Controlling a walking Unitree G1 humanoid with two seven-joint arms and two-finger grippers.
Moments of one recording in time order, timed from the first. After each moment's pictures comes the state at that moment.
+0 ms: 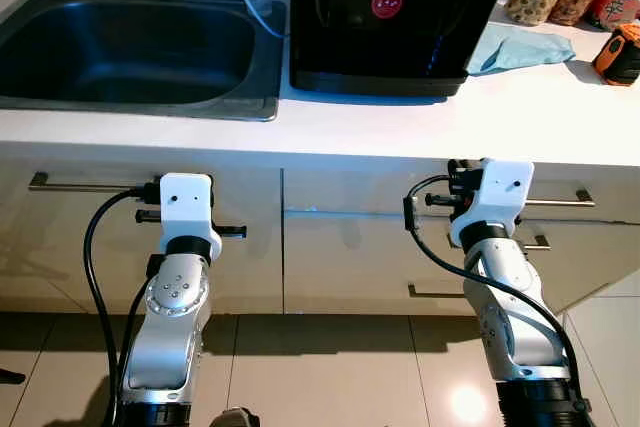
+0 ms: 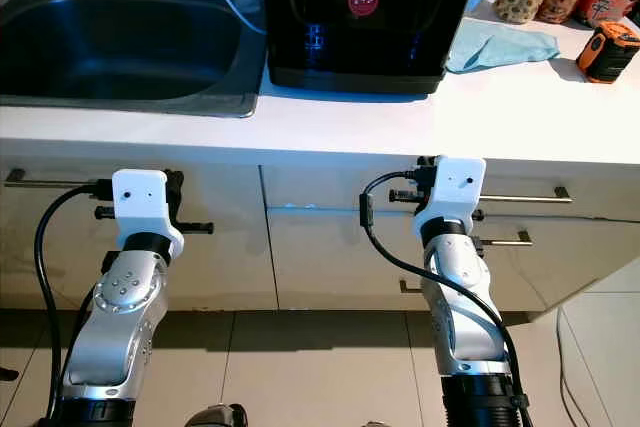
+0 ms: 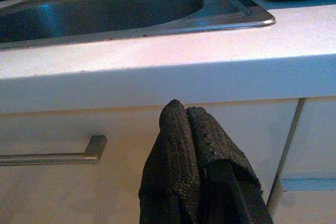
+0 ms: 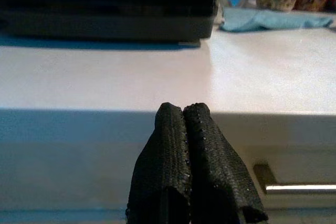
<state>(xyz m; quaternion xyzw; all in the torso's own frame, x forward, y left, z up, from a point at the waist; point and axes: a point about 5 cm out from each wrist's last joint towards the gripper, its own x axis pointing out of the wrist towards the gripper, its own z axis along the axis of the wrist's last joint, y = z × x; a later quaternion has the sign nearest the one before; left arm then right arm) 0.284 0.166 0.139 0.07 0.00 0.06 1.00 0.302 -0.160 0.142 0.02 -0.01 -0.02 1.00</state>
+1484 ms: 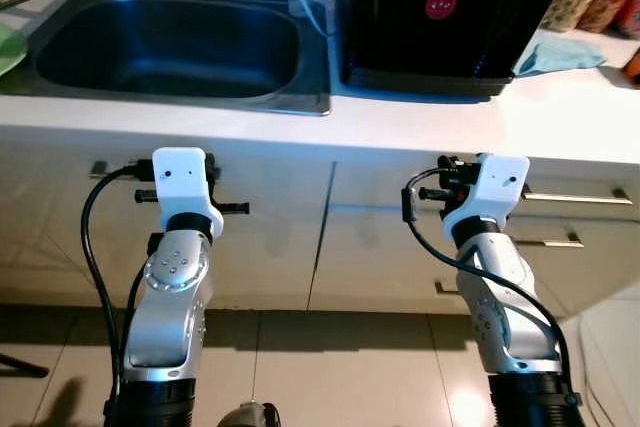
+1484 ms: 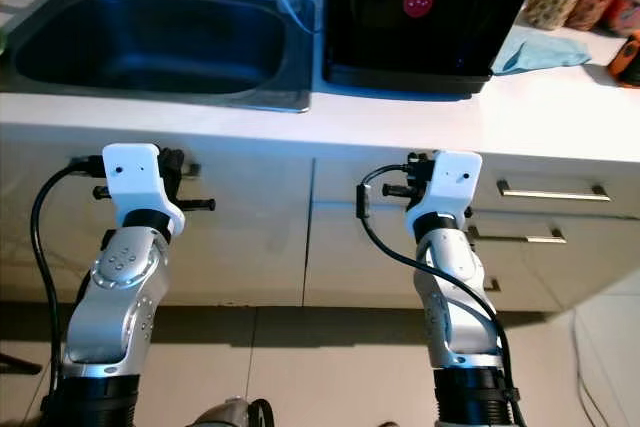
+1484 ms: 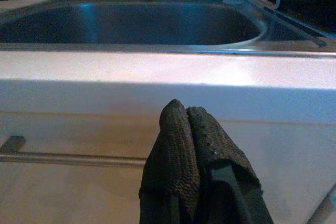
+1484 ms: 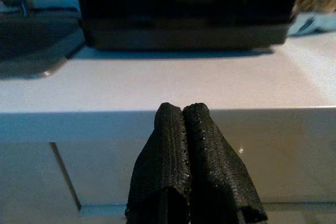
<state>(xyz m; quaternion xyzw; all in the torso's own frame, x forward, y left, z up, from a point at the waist) 0.296 0.162 0.161 0.04 -0.02 0.05 1.00 0.306 -0.150 0.150 0.06 -0.03 0.00 1.00</state>
